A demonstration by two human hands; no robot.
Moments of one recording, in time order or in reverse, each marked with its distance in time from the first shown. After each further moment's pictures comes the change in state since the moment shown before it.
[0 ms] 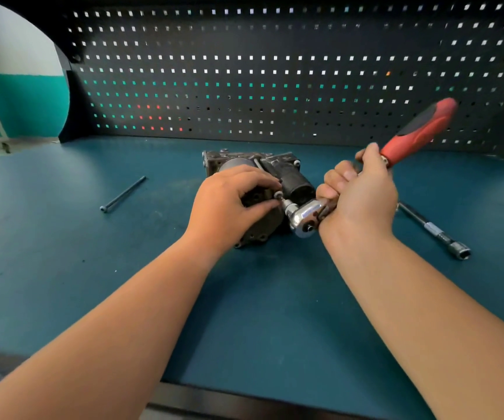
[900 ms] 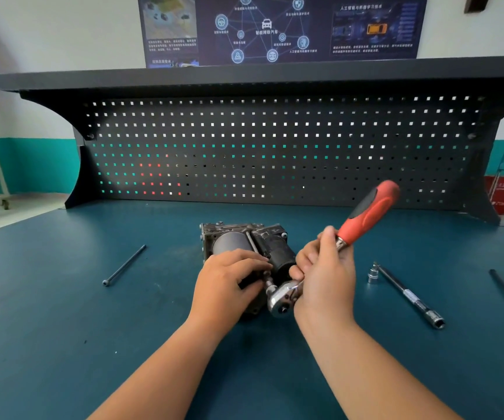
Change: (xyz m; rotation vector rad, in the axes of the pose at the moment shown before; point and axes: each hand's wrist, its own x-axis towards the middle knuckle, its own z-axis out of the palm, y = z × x) left_hand -0.001 0.003 0.005 0.042 0.036 0.019; right_hand -0.012 0.004 0.010 -0.121 -0.045 -0.095
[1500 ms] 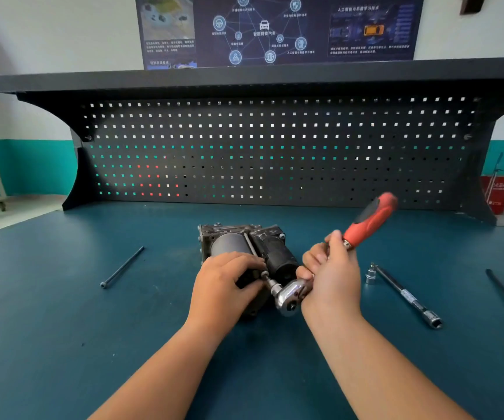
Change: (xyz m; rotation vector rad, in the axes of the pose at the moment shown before) left_hand -0.001 0.000 0.003 -0.002 0.038 -0.087; right_hand 0.014 -0.005 -0.006 0.071 0.050 0.084
